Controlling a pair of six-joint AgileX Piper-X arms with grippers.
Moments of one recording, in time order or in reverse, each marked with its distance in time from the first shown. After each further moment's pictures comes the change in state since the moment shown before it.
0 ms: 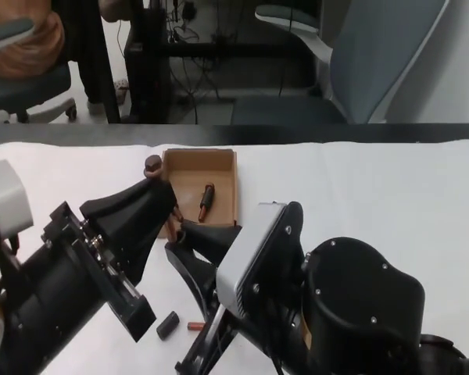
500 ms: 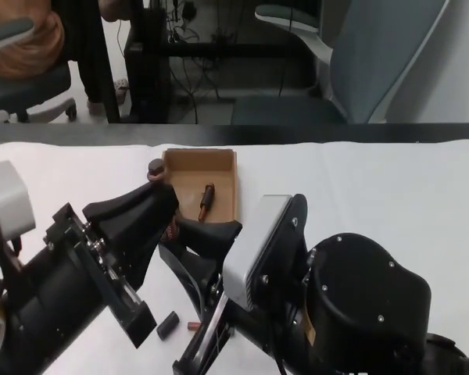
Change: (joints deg) left arm -0.1 0.0 0.0 0.5 1.4 0.0; right arm 0.0 0.0 0.0 -2.1 -3.0 2.8
